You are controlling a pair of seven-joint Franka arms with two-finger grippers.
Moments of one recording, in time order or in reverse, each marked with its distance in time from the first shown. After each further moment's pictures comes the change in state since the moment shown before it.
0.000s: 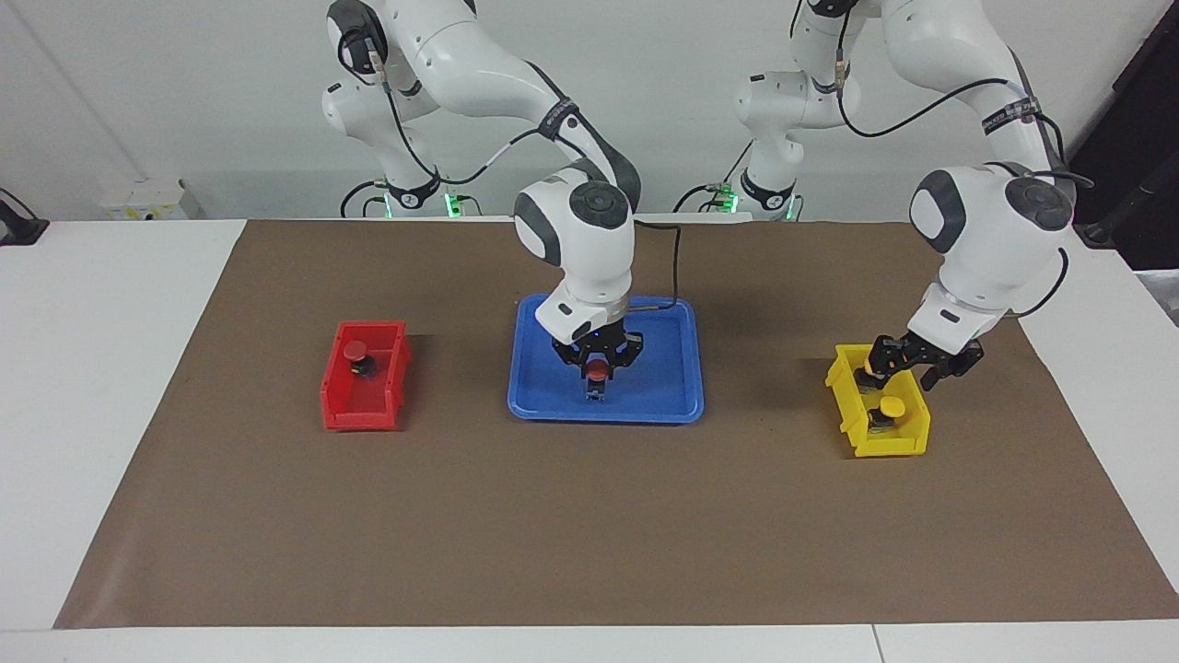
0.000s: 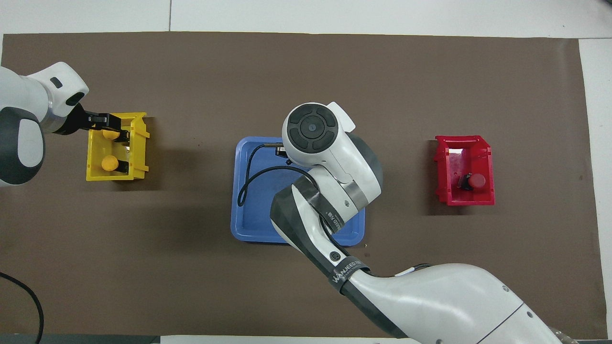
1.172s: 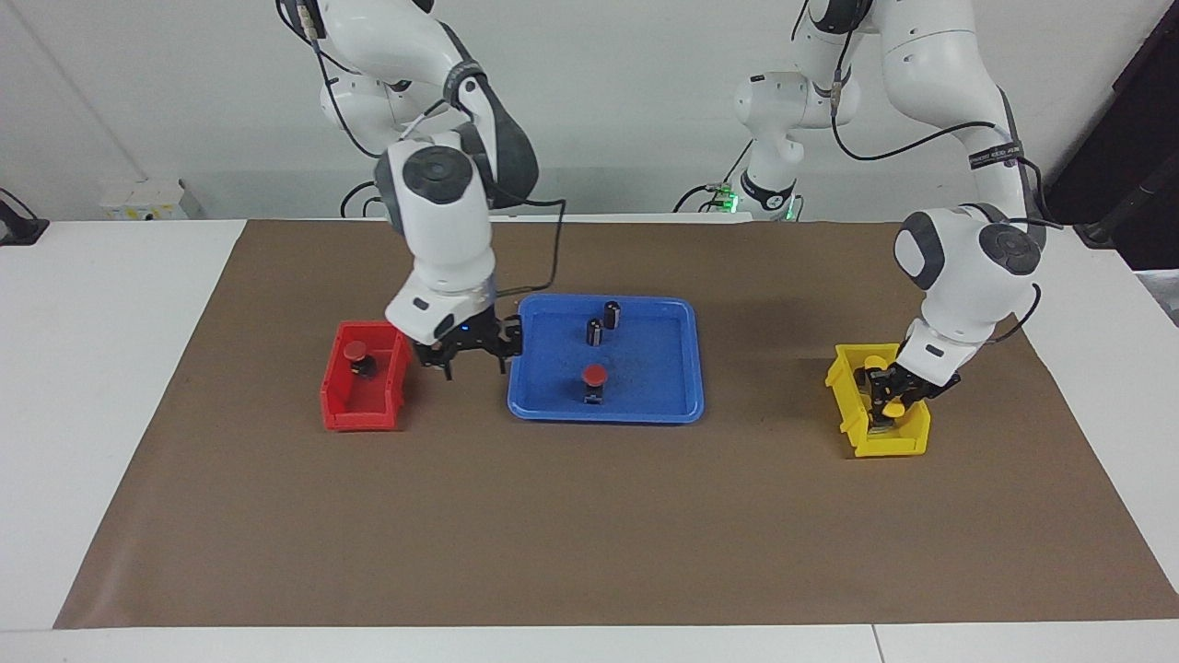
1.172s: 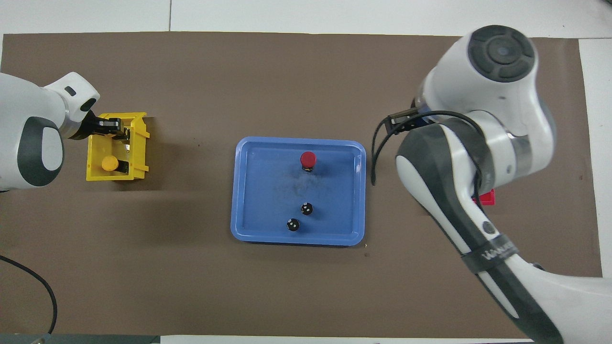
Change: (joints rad) left arm 0.013 0.045 0.000 -0.036 0.000 0.096 -0.063; right arm -0.347 -0.266 -0.016 -0.098 0.006 -0.225 -0.724
